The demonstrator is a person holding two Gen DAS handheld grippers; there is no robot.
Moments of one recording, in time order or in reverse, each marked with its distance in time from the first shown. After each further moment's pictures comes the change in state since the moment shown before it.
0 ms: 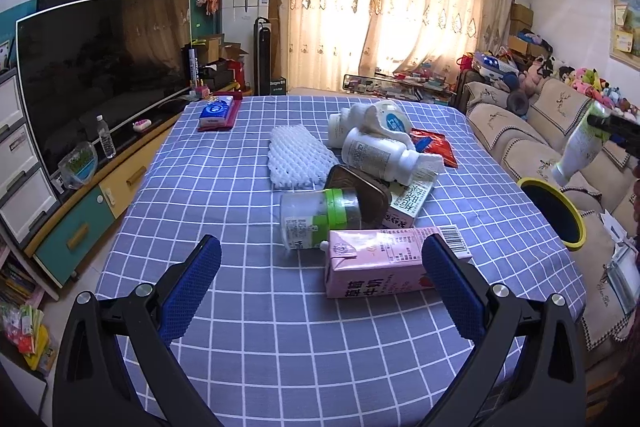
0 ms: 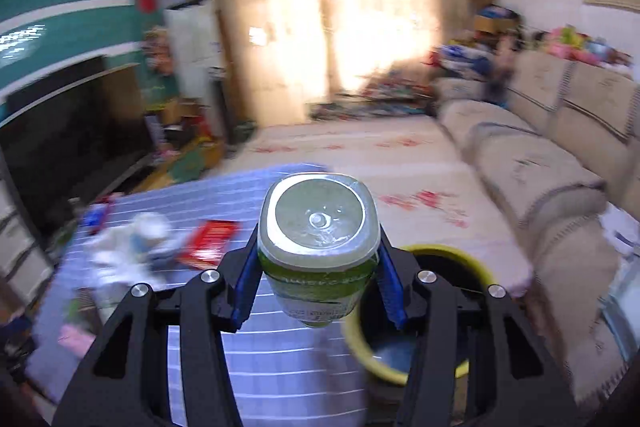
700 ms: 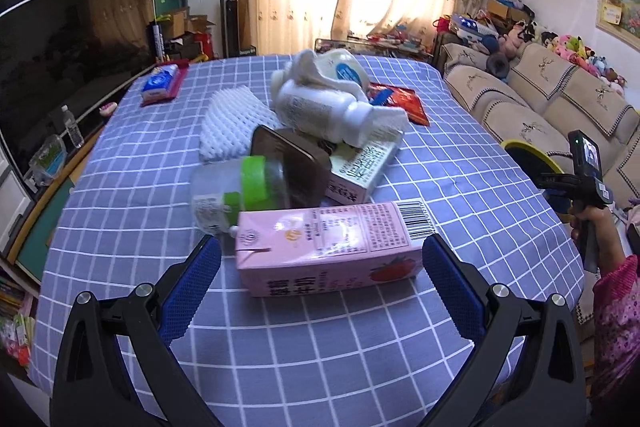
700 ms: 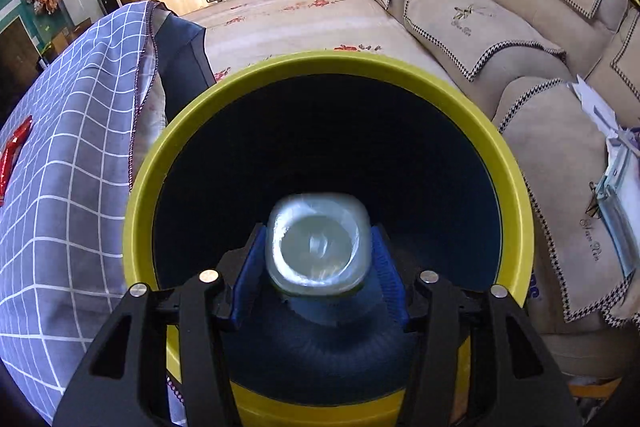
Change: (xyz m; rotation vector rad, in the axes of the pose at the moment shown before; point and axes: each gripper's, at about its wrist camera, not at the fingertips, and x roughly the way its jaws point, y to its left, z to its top) left arm 0.062 -0.049 -0.005 0.051 0.137 -0.087; right arm 0.183 -0.083 -0.109 0.123 0.431 -0.210
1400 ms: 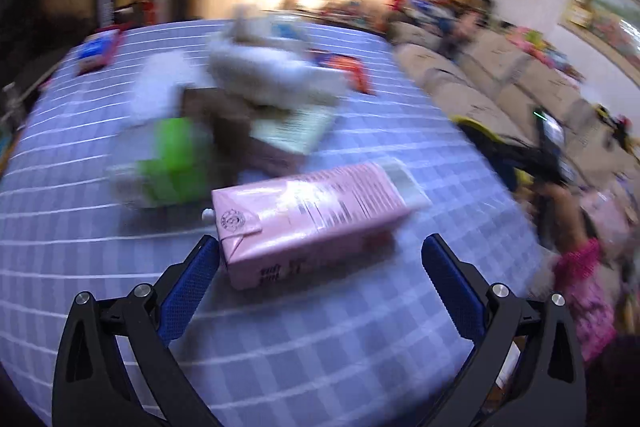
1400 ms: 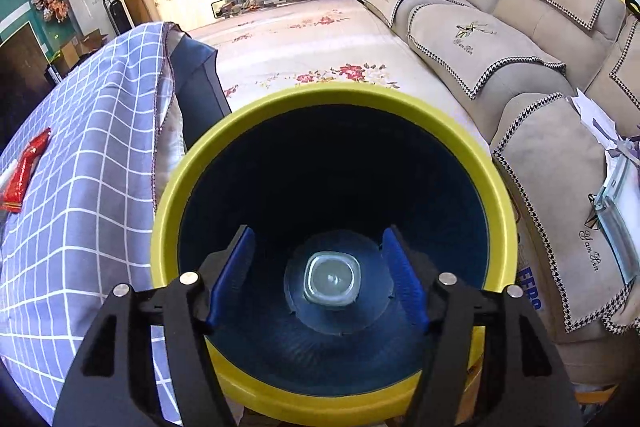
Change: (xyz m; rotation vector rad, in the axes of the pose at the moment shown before) left arm 0.023 -0.017 -0.004 0.025 0.106 -0.294; right arm -0.030 -0.010 0.009 0.009 -0.069 0.030
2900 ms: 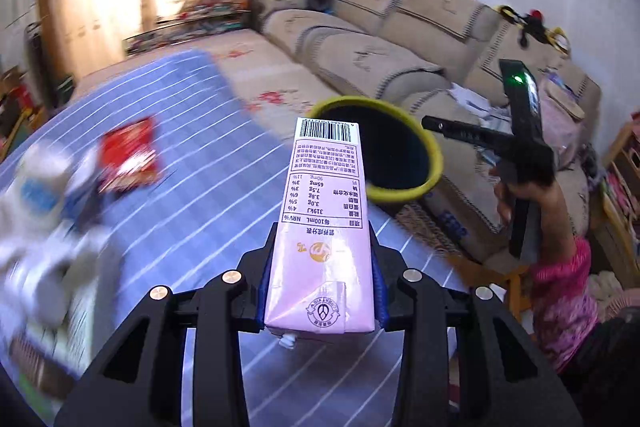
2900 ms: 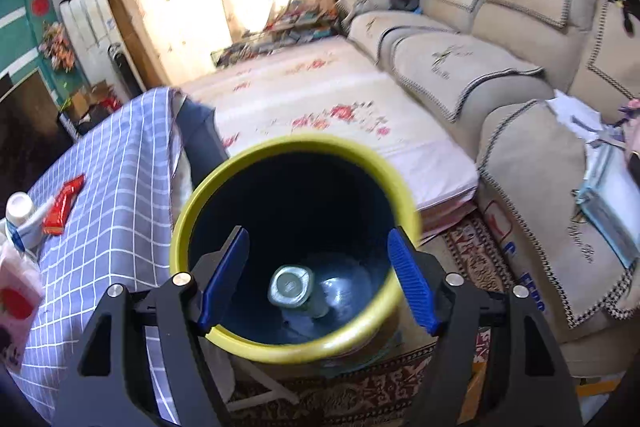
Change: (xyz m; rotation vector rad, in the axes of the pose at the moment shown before) left arm 0.097 -0.155 0.104 0.408 0.116 -0.240; right arm -0.092 -0.067 -0.019 0.101 -0.180 0.025
